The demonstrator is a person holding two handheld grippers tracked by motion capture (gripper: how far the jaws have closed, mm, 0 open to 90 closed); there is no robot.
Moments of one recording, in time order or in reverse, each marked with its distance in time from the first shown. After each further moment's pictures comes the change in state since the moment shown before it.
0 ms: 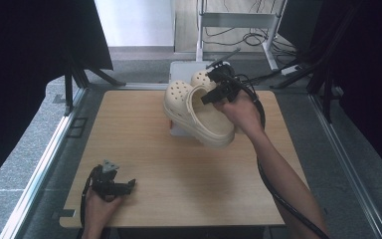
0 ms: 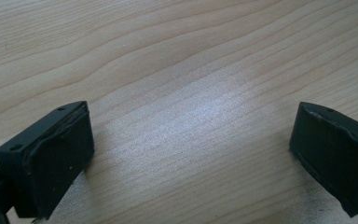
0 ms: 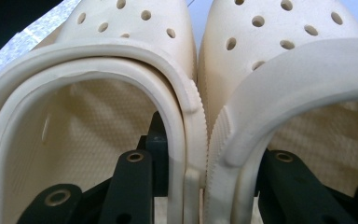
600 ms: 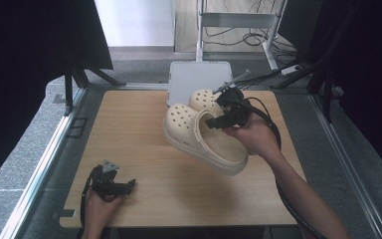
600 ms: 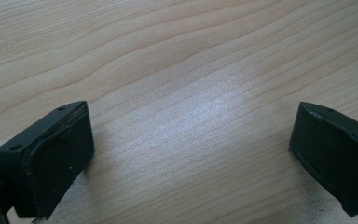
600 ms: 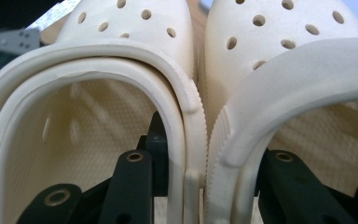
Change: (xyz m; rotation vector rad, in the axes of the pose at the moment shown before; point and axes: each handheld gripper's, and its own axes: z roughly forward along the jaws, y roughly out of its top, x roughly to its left) left arm 0.000 0.000 0.000 0.002 -0.003 -0.001; right arm 0.018 -0.056 -0.027 0.008 0.110 -0.128
